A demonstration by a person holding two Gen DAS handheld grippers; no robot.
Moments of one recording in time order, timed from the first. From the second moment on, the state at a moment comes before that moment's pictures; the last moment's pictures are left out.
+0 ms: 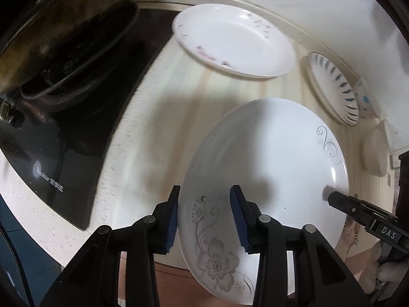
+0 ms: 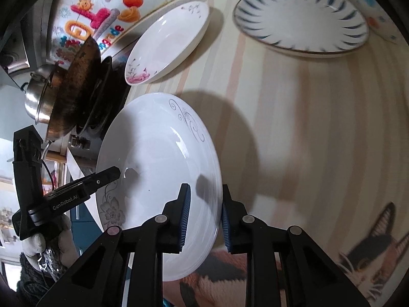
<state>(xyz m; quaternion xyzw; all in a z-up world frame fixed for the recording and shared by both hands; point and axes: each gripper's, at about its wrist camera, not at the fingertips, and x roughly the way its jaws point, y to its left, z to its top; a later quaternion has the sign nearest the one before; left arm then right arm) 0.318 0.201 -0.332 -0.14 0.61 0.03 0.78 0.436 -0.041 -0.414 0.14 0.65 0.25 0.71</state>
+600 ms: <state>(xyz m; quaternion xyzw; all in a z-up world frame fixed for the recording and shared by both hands) 0.339 0.052 -0.346 -0.10 0.63 -0.07 0.77 0.384 -0.199 -0.389 0.20 0.63 0.15 0.73</state>
